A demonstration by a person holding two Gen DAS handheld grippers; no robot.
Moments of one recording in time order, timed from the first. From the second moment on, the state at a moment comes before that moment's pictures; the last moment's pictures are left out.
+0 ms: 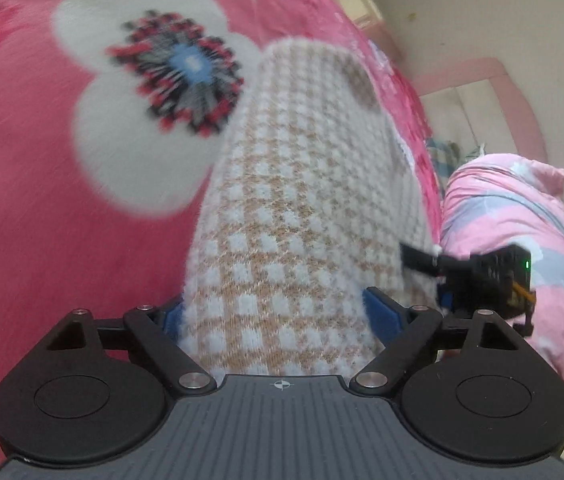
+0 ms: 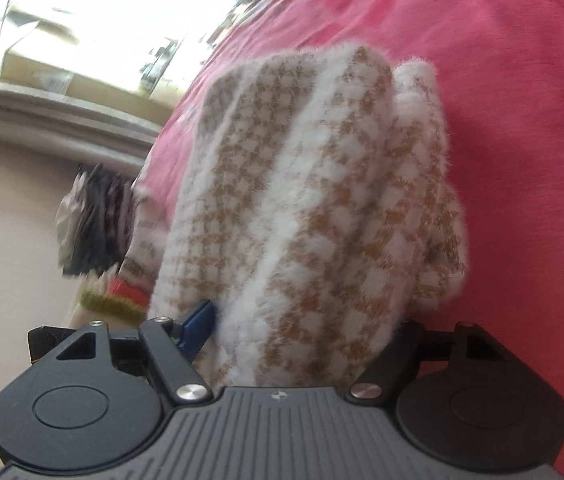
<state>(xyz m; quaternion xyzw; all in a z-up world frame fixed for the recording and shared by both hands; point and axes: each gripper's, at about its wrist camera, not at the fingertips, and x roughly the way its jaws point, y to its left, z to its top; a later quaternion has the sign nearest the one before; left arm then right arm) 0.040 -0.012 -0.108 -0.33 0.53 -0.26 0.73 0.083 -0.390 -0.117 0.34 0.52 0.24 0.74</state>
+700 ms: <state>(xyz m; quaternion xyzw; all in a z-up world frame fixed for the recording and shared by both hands) -0.056 0.042 -0.032 -0.11 0.48 -0.17 0.85 -0.006 -0.357 -0.012 0.30 0.53 0.17 0.77</state>
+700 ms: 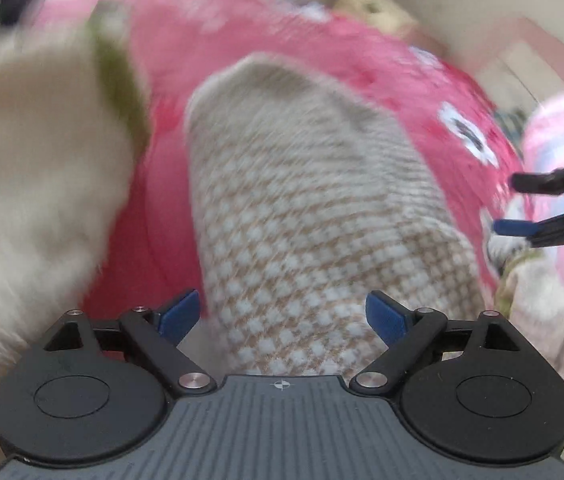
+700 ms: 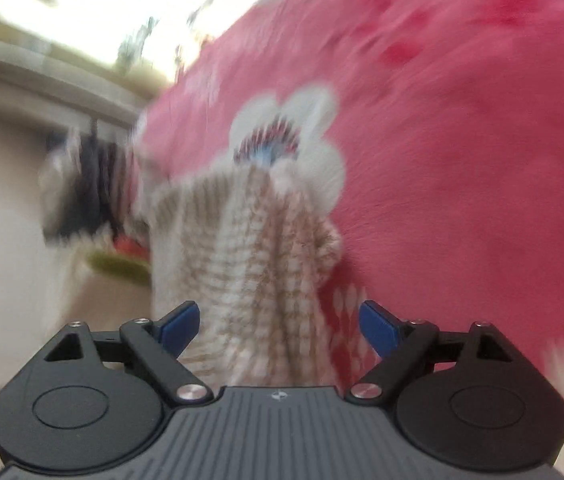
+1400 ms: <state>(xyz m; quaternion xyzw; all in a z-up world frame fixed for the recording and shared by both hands) -0.052 -0.028 -0.039 0.05 0.35 -0.21 0.91 -0.140 -0.251 -0.027 0.17 0.40 0.09 0.90</state>
